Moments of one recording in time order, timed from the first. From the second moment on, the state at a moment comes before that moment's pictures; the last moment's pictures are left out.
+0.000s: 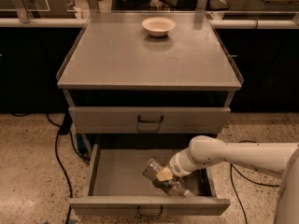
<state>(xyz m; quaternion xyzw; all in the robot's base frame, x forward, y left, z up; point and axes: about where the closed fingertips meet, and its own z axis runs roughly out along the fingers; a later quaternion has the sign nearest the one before) 0.520 -0.076 0.444 -0.36 0.89 0.21 0.17</state>
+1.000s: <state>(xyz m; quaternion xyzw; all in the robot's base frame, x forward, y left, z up) 0.548 -0.072 0.422 -0.35 0.89 0.24 0.17</state>
